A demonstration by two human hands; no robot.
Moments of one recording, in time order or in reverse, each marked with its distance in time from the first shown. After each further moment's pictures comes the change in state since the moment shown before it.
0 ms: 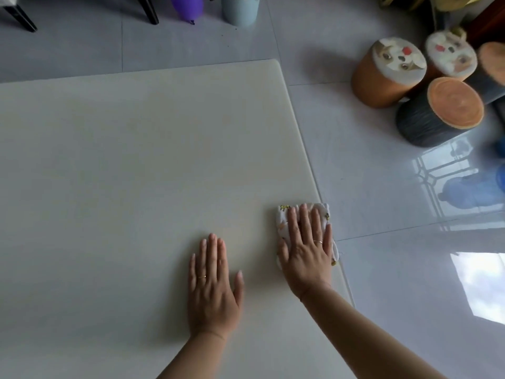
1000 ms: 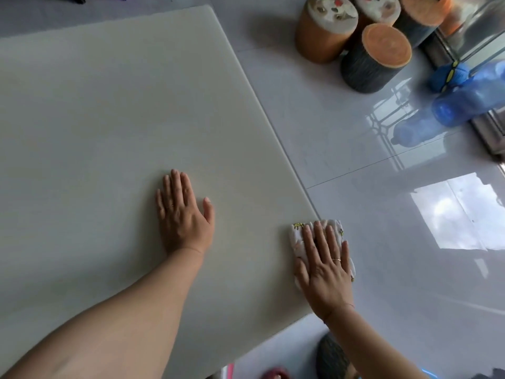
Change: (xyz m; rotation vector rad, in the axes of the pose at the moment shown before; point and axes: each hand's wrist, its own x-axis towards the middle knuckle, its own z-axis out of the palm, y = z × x) left_hand 0.002 -0.004 0.008 -0.042 0.068 0.032; right_hand -0.201 0.065 0.030 0.010 0.031 0.185
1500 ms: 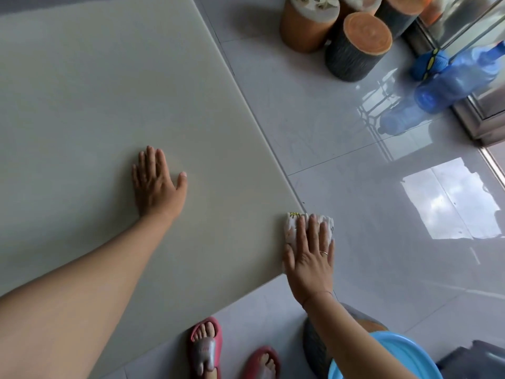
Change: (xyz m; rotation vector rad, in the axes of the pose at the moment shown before) left_hand -0.005 -0.001 -0.010 -0.082 -0.055 -0.031; right_hand -0.050 0.020 0.009 0.091 -0.127 0.200
